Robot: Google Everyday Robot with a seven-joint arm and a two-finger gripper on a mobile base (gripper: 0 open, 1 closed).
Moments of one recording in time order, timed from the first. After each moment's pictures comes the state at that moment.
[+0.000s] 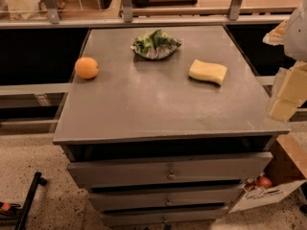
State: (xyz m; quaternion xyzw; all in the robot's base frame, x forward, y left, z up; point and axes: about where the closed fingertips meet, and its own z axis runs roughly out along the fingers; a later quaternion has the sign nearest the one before) arm 0.438 -0.216 0.980 -0.60 0.78 -0.04 0.16
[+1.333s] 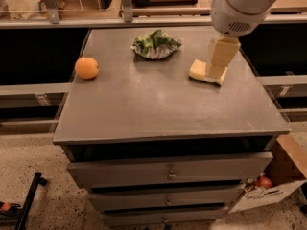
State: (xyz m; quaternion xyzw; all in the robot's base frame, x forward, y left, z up) arm 0.562 -0.144 0.991 -0.65 0.70 -0.17 0.24
